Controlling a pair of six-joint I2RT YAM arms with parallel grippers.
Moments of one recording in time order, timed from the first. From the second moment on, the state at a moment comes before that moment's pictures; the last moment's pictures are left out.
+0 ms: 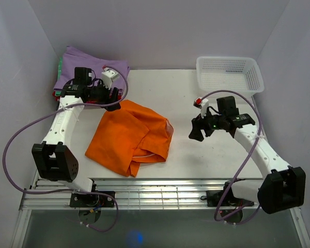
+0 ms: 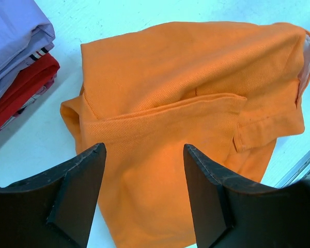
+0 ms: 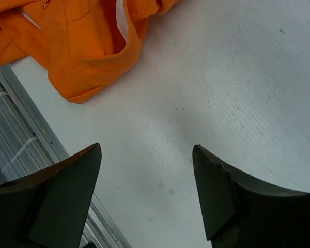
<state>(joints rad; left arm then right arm) -0.07 1.52 1.48 -0.83 0.58 0.44 0.26 1.18 0.95 -0.66 -0.63 -0.39</state>
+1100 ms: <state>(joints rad) -0.07 1.74 1.63 -0.87 0.43 0.29 0.46 1.69 1.08 -0.31 -0.52 0.01</state>
